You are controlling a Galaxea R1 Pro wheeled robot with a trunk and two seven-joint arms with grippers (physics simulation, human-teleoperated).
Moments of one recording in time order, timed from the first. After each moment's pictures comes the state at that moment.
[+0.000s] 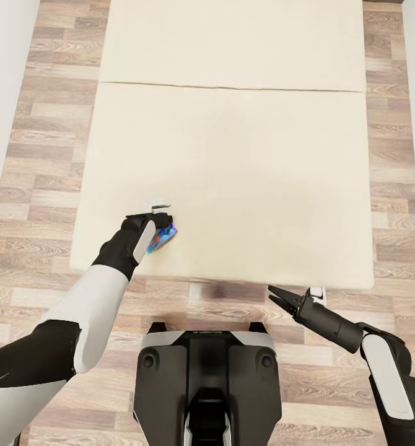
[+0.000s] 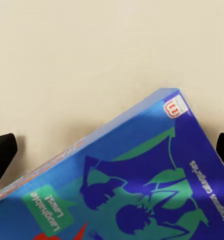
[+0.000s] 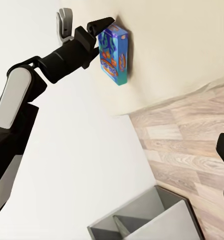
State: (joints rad) left arm -1.23 -0.13 -0.04 -0.69 0.15 0.54 0.25; right arm -0.34 -0.11 -0.25 -1.56 -0.82 1.03 0.72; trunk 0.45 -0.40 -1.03
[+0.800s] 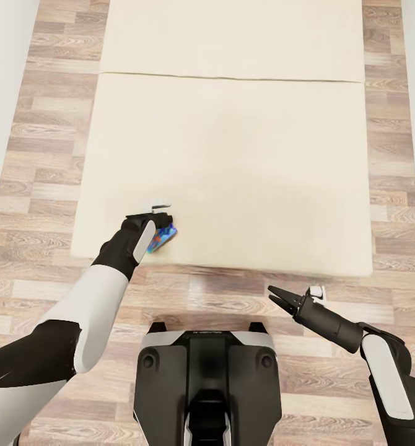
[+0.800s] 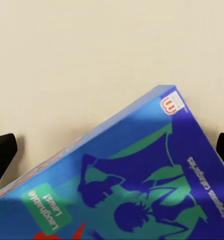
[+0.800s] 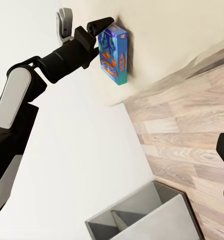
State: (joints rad) left arm -1.23 -0.13 -0.04 -0.69 0.15 0.54 0.25; right arm -0.34 -0.11 -0.25 -1.56 -0.82 1.03 0.72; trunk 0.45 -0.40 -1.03
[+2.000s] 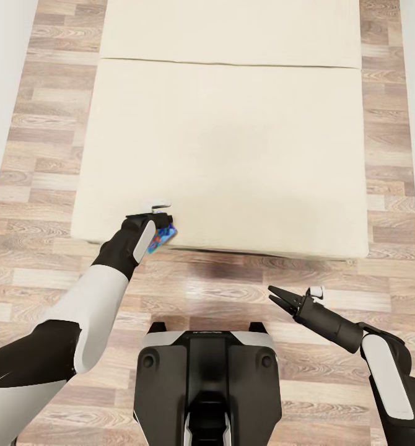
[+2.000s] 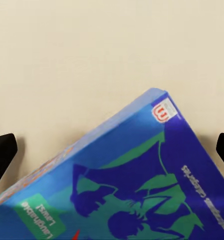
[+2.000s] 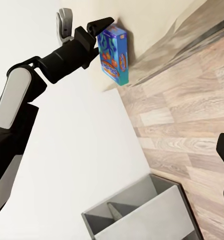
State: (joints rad) left arm -1.23 -0.13 -0.04 -0.69 0.15 0.54 0.25; right arm -0.34 -0.11 -0.25 -1.56 -0.82 1.03 0.72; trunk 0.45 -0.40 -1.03
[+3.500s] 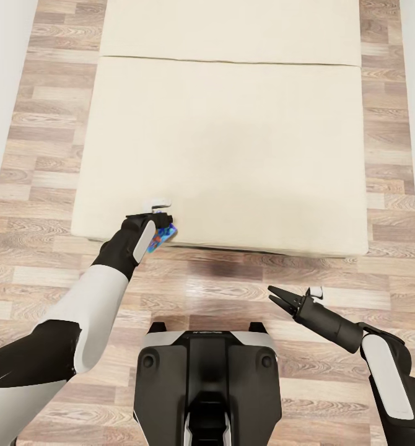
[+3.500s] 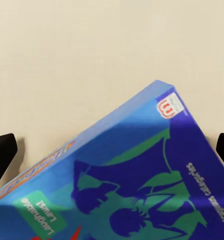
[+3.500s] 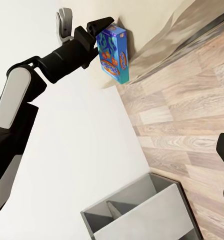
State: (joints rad) left arm -1.23 -0.13 -0.04 -0.69 0.15 0.54 0.25; right arm -0.34 -0.11 -0.25 -1.56 -0.82 1.03 0.72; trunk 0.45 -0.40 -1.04
